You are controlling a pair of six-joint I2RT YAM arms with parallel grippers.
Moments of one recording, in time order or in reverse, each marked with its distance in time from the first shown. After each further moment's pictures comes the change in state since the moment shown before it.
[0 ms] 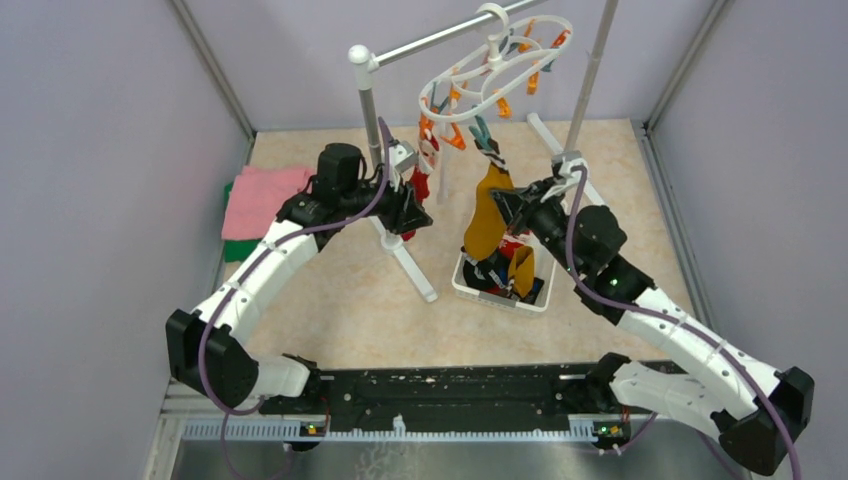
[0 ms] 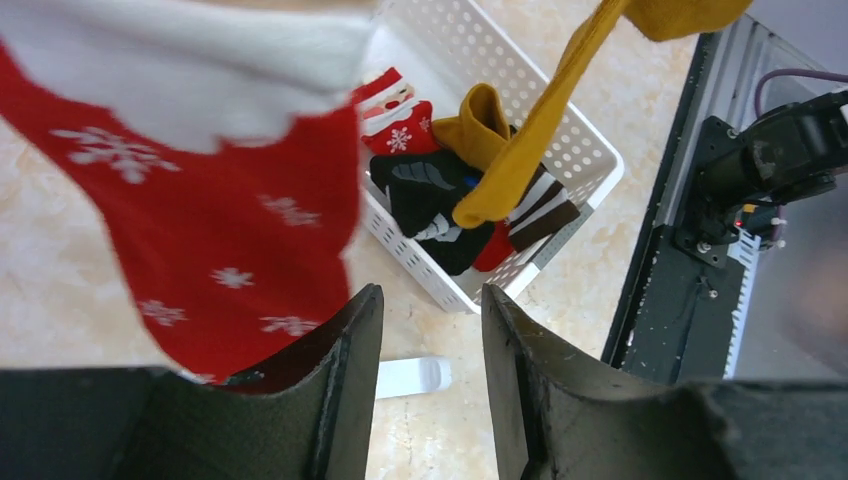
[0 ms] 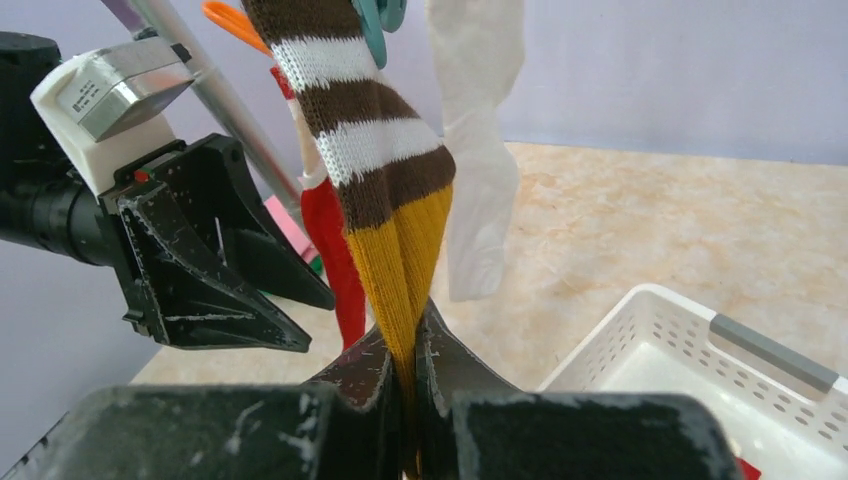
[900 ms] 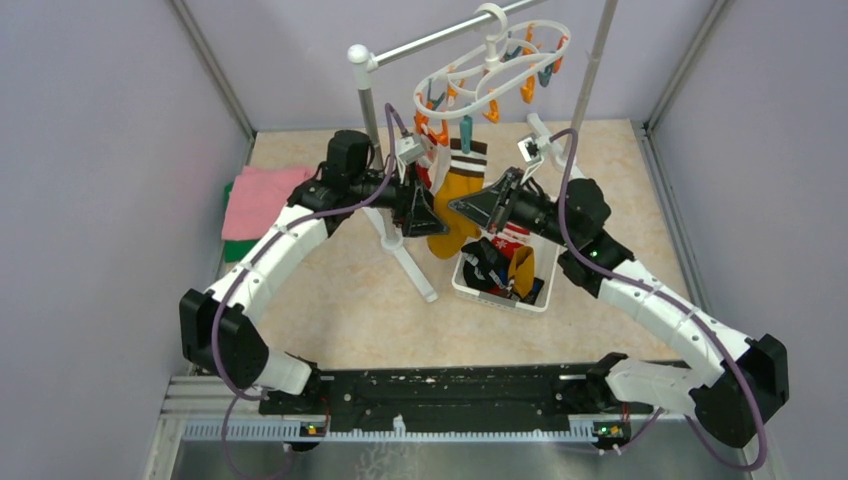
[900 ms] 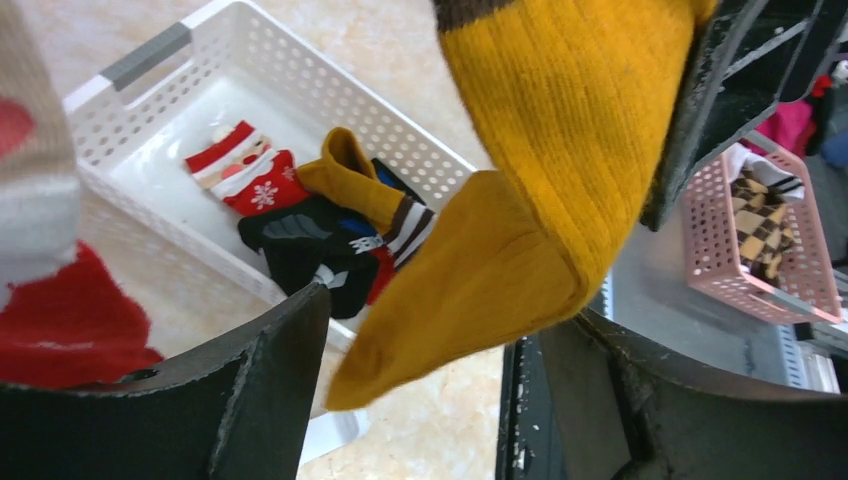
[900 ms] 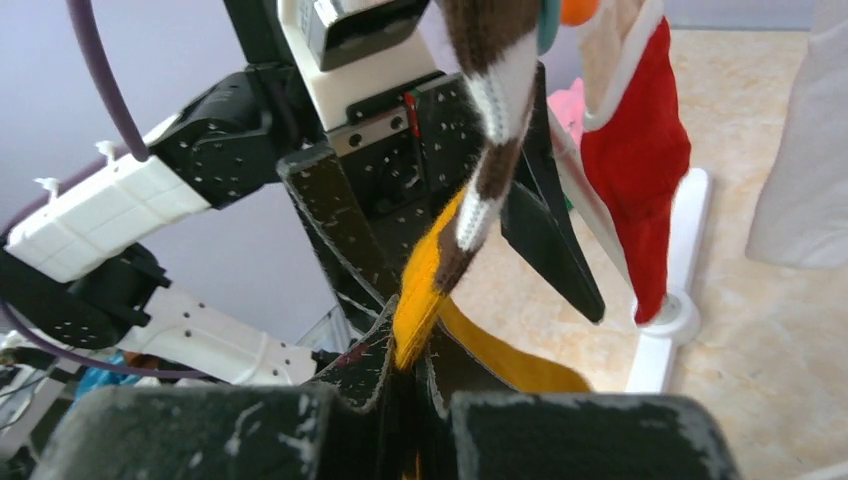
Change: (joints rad) left arm -0.002 0.095 0.095 0.024 0.306 -0.051; right arm -0.090 0.169 0.096 0.100 -0.581 0.365
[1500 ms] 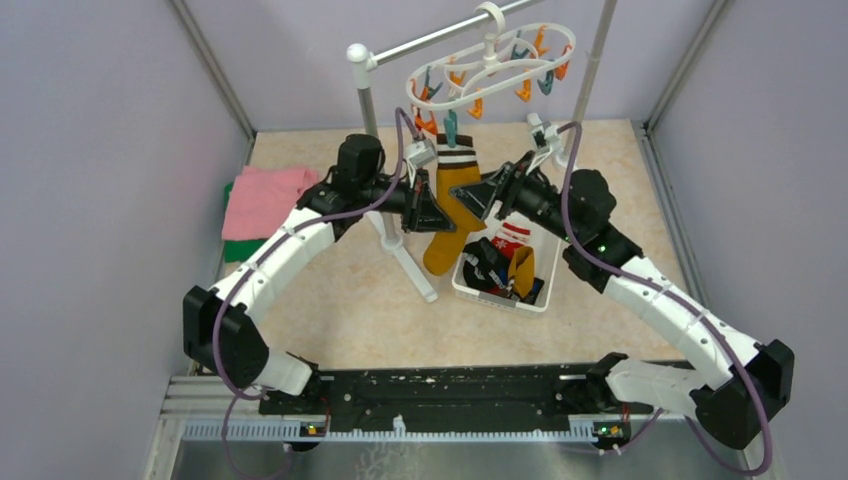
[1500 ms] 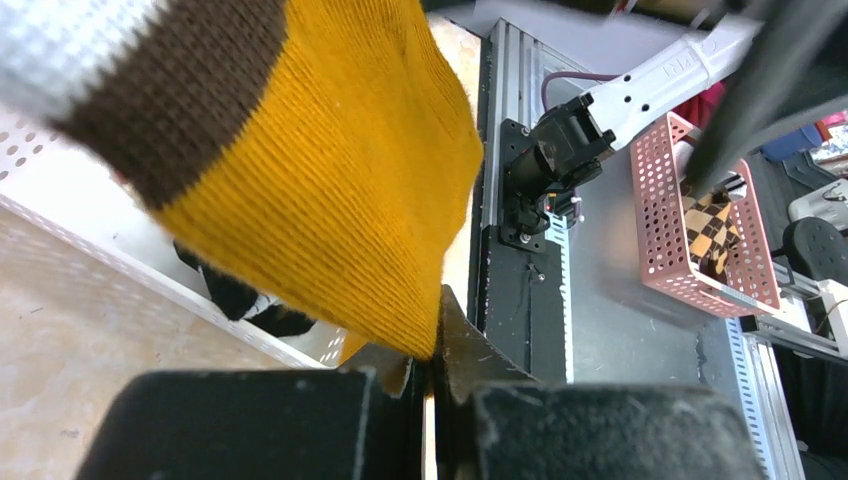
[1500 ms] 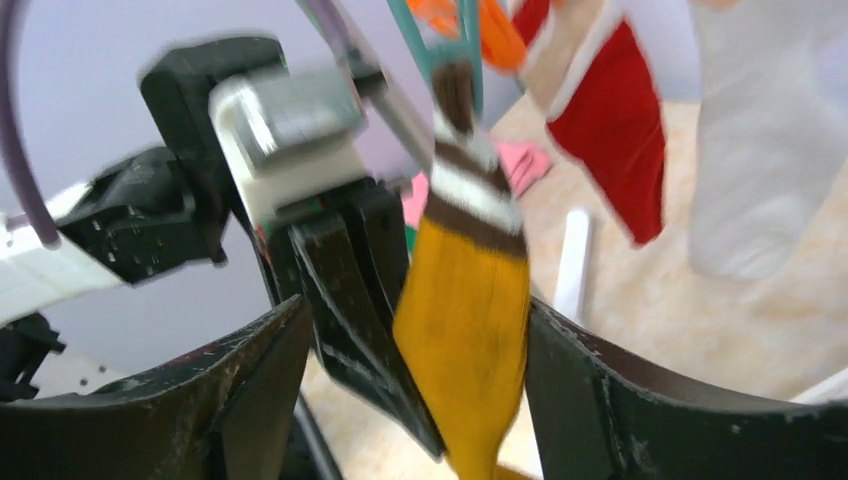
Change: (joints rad) left arm -0.051 0.016 -0.015 0.061 0.047 -0.106; right arm -0.004 -0.005 0.040 -0.092 0.148 -0.096
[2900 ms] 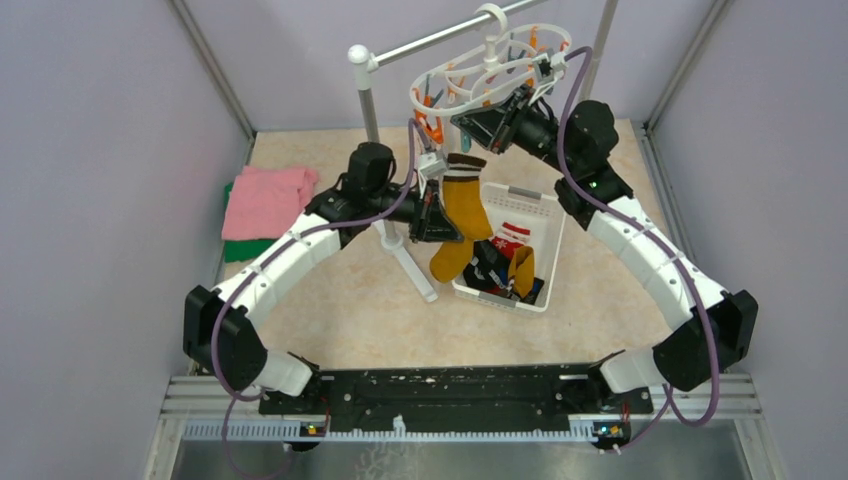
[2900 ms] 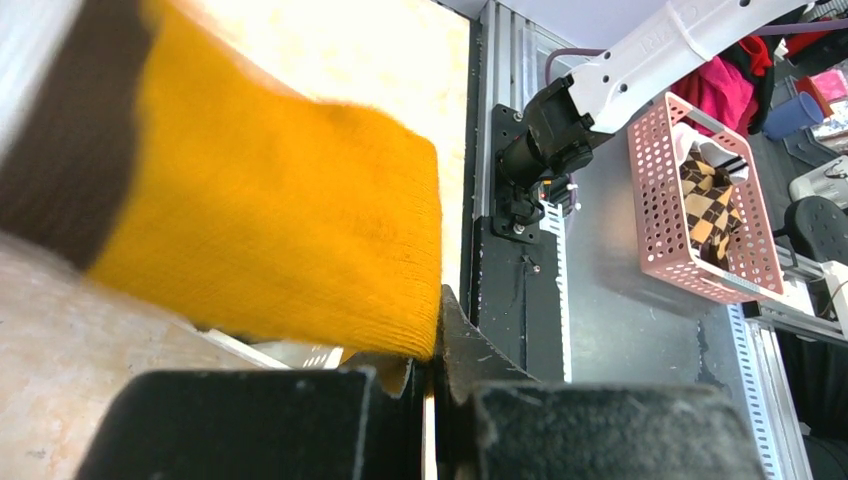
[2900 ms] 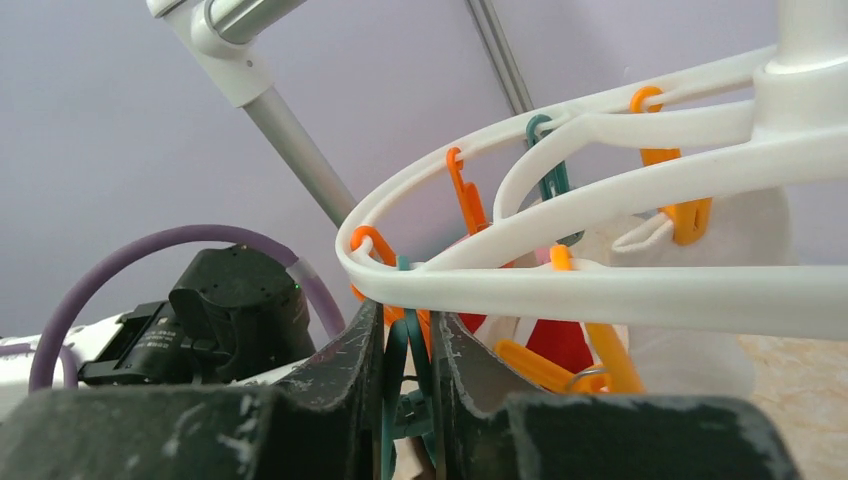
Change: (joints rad) left arm -0.066 -0.010 -0.035 0.015 -0.037 0.009; right arm -0.151 0.306 0.425 0.061 -0.202 -0.008
